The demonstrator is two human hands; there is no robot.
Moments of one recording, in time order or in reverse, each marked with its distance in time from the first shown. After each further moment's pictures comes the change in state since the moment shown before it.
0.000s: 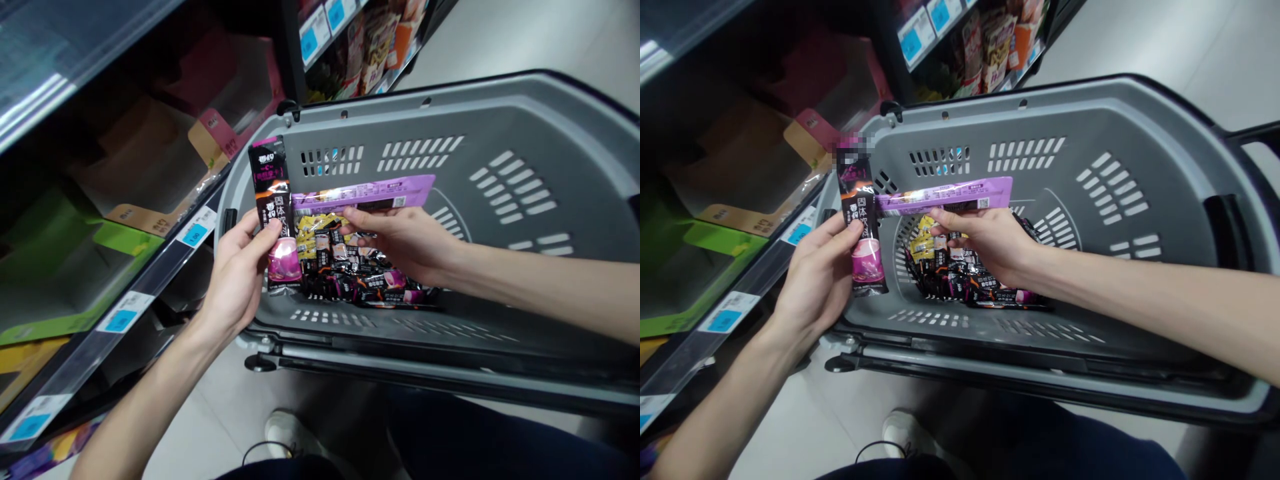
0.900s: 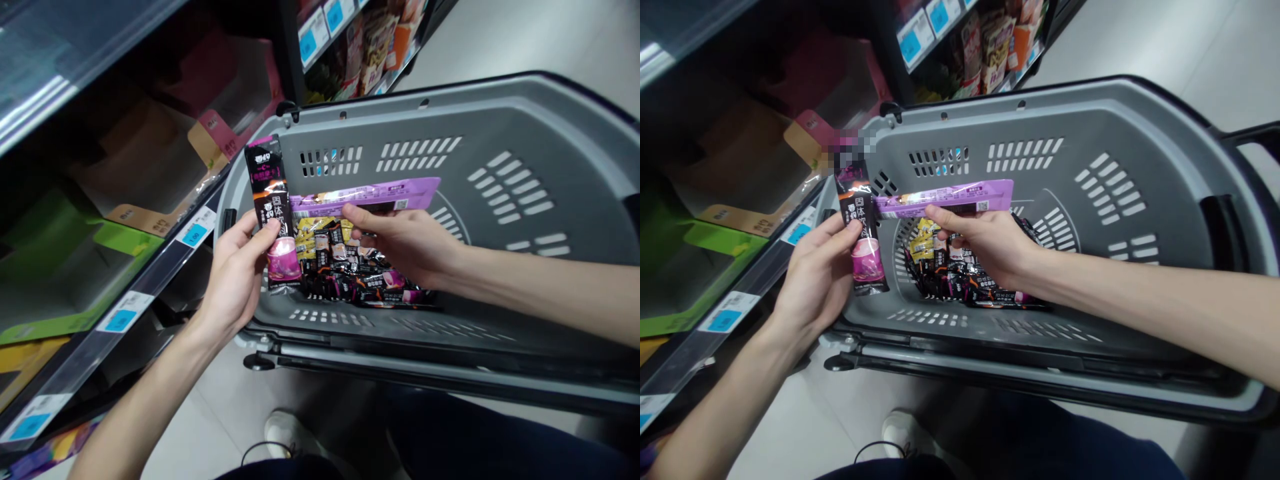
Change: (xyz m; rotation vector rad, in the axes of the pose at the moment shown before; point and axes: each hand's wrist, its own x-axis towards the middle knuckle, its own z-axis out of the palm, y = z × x) left_hand 0.000 0.001 -0.001 -0.001 -0.006 -0.009; right_hand -0.004 0.001 0.000 -0.069 0.011 -0.044
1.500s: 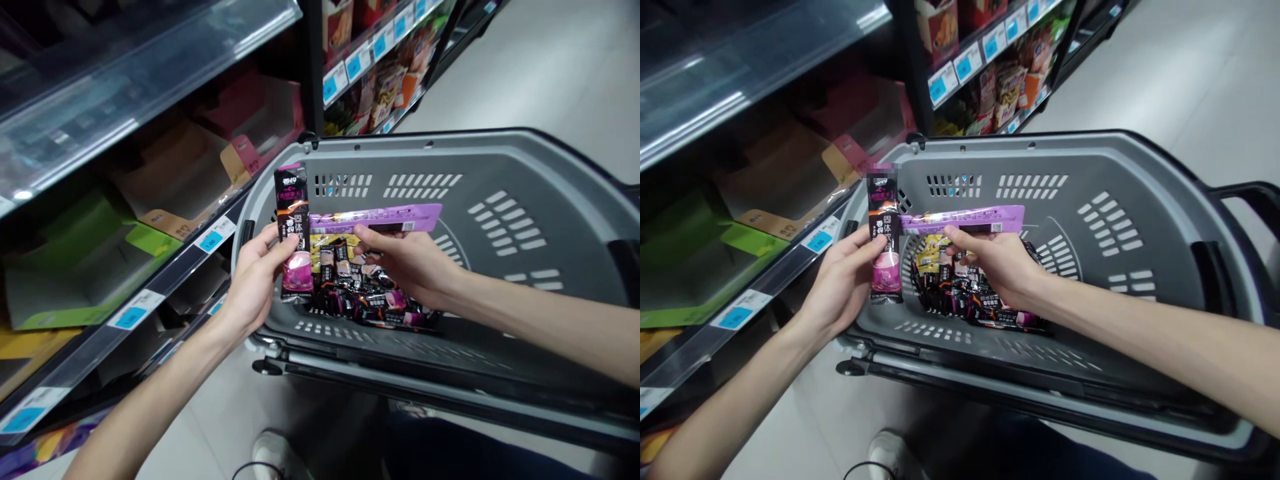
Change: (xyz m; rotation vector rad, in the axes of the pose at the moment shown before) left_hand 0.001 -0.001 -0.001 -0.106 -0.031 -0.014; right_hand 0.003 0.000 0.002 0.059 0.007 -0.016
